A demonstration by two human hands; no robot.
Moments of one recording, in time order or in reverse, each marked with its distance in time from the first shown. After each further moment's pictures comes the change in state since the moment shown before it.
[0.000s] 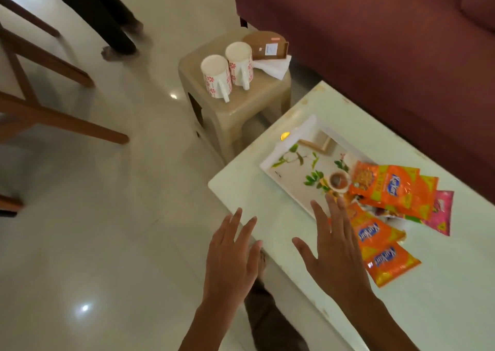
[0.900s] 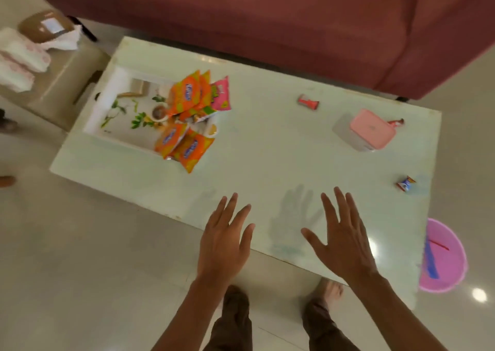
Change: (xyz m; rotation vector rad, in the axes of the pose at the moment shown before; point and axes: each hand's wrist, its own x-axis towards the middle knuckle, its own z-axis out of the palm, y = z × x) left_hand -0.216 0.262 0.193 0.102 -0.229 0.460; right_hand -0.342 0.352 0.003 0.155 0.041 0.444
